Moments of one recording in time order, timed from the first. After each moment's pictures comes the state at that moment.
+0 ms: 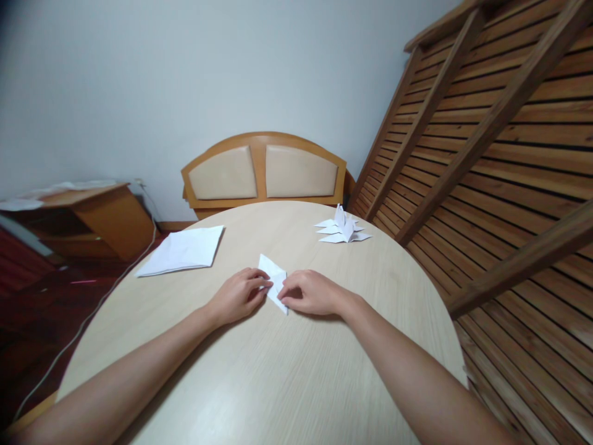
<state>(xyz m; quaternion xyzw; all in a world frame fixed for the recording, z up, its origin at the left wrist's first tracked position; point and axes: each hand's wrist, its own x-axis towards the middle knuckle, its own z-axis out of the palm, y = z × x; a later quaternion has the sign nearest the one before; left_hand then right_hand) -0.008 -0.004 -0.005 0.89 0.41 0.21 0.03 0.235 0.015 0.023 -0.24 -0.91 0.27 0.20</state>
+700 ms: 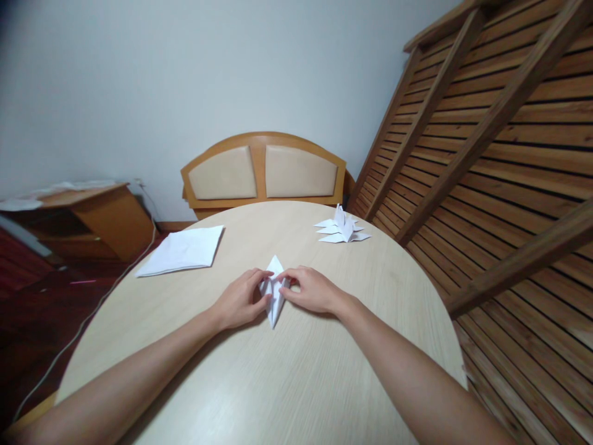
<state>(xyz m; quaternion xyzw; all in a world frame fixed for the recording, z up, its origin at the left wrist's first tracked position) 0.006 -0.017 0.002 0.84 0.47 0.23 0.11 0.231 0.017 0.014 -0.35 -0.87 0.25 0.24</state>
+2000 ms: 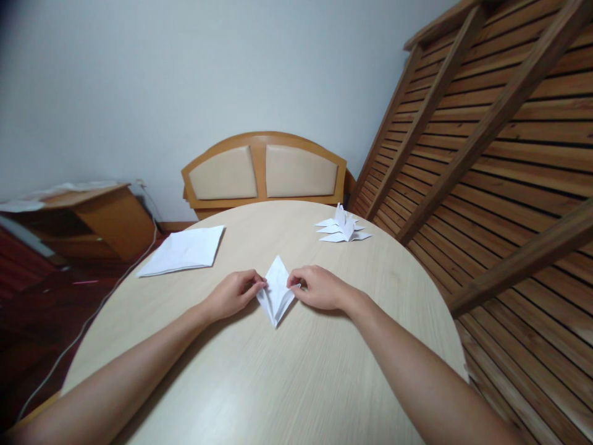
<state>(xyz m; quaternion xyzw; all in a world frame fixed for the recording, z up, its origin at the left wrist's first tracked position) -0.015 -0.005 0.008 0.82 0.48 0.24 0.21 0.243 0.018 0.024 -0.34 -0.89 0.24 0.19</state>
